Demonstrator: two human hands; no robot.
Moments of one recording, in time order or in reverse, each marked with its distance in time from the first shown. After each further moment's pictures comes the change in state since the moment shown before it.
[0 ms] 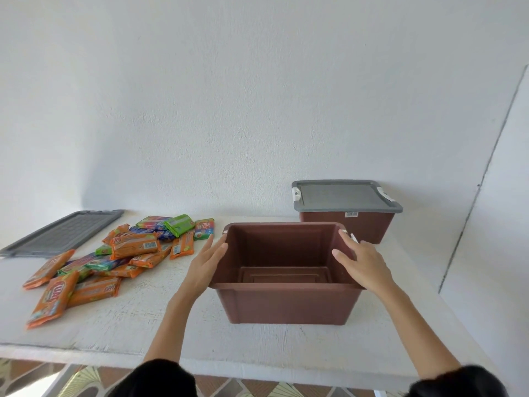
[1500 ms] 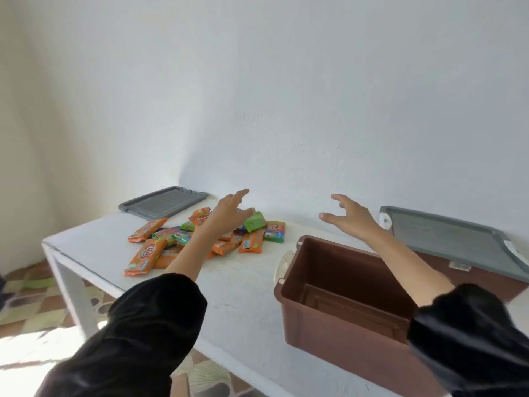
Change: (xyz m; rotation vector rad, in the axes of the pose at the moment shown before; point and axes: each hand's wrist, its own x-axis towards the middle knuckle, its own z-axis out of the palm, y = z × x) left_hand 0.046 0.018 -0.126 0.477 0.258 -0.079; right_hand 0.081 -0.193 0.021 0.145 -0.228 -0.412
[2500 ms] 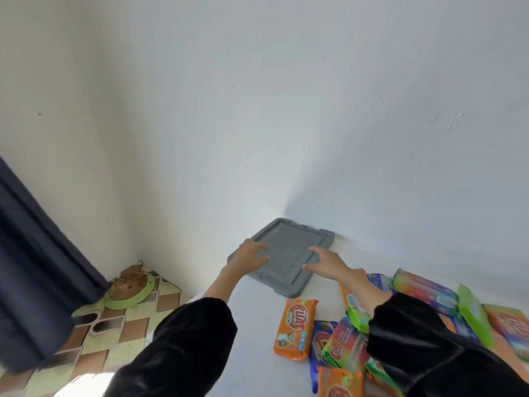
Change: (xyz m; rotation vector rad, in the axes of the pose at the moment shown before) left_hand 0.220 -0.434 -0.136 0.113 -0.192 -0.283; right_hand 0.312 -0.248 0.419 -0.069 -0.399 0.006
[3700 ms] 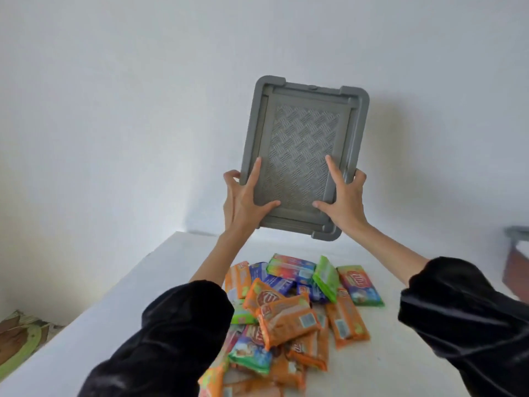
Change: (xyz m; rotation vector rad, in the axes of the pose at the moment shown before) left_hand -0.007 0.267 0.046 -0.120 0.560 0.500; right_hand -0.107 0.137 -0.197 0.095 0.907 -0.109
